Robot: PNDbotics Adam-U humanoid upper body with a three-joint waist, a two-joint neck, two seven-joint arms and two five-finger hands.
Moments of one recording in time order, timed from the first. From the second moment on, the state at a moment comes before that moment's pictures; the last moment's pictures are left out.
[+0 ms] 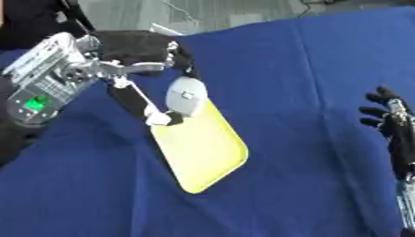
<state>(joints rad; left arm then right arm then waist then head) -0.88 0.63 -0.54 -1.64 -0.60 -0.19 -0.55 -0.17 -0.31 -0.12 -1.72 0.00 0.14 0.10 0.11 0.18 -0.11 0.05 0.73</state>
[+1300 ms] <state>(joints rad) -0.81 0.54 -0.61 -1.49 -0.72 -0.31 -0.59 -0.18 -0.30 -0.11 -1.72 0.00 0.14 0.10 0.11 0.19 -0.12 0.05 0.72</state>
